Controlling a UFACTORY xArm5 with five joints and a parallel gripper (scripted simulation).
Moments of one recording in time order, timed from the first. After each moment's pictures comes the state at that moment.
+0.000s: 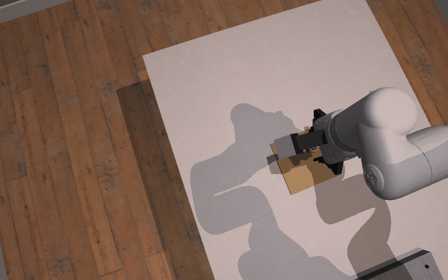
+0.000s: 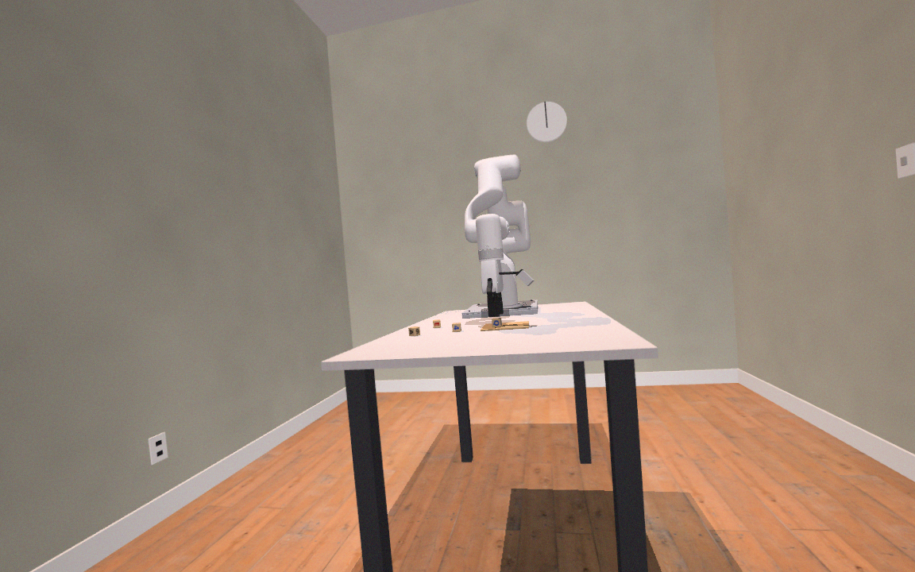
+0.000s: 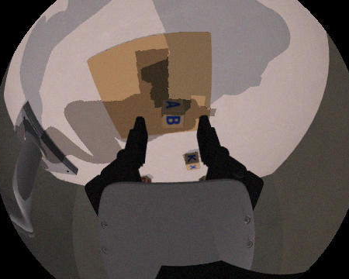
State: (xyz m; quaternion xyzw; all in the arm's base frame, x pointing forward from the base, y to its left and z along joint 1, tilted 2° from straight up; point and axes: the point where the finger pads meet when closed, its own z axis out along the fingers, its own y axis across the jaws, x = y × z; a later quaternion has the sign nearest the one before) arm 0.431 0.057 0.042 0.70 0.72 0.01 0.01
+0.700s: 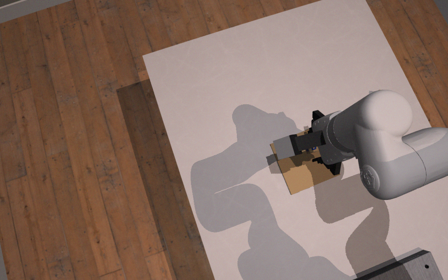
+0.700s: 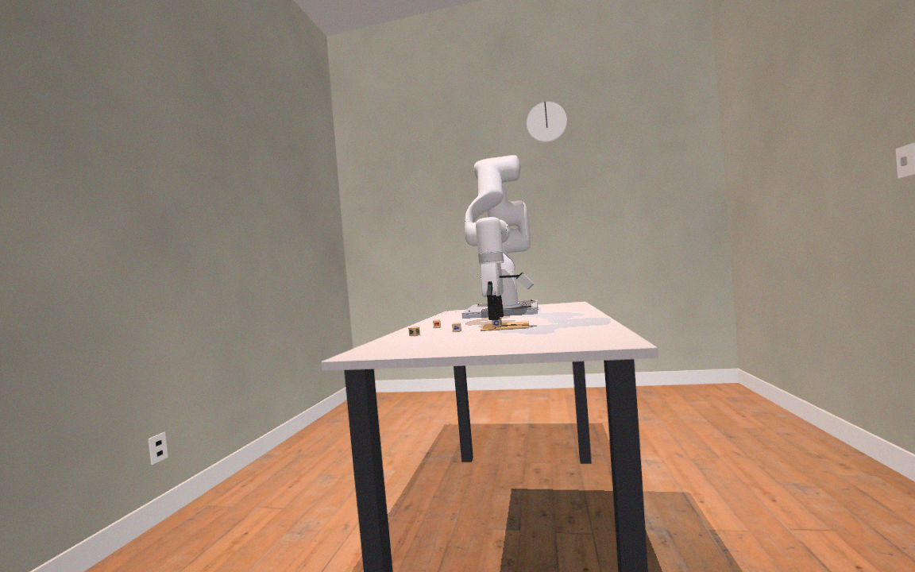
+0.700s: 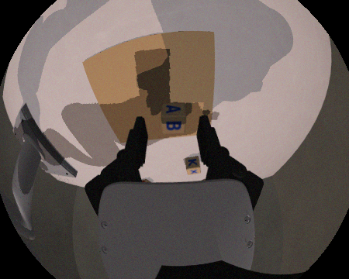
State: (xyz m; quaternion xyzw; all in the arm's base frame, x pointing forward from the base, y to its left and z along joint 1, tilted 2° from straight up) arm 0.432 0.056 0.032 0.70 0.72 0.01 0.01
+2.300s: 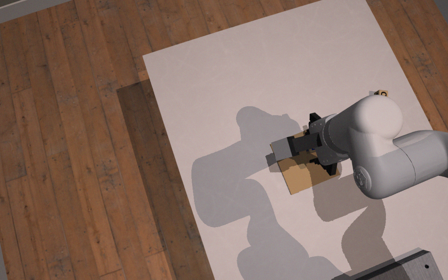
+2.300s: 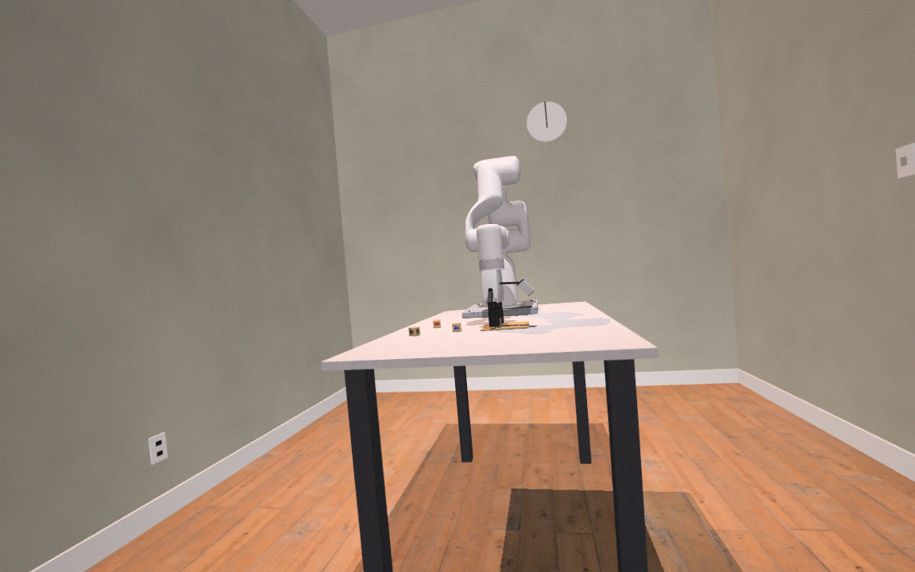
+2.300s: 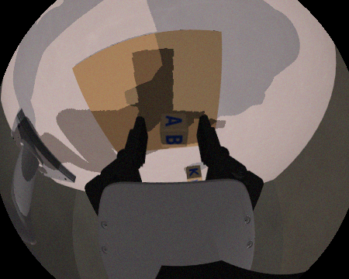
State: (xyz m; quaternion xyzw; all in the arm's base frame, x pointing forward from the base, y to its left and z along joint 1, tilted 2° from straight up) arm 0.432 0.056 0.013 0.70 0.72 0.01 0.01
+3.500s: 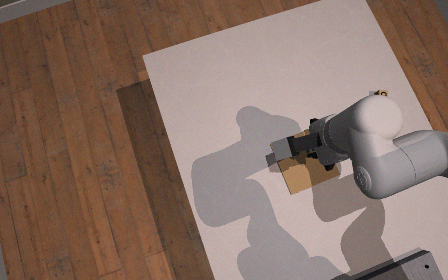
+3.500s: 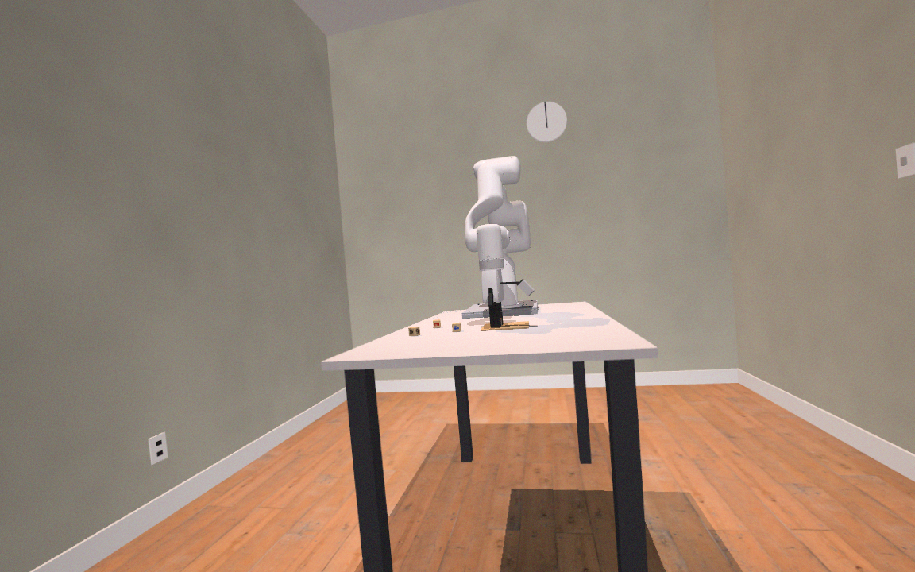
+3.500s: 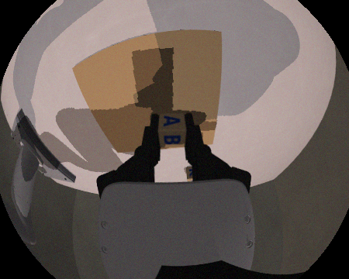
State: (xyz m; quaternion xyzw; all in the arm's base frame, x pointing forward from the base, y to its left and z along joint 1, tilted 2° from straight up) arm 0.432 0.056 0.013 0.70 0.72 0.01 0.01
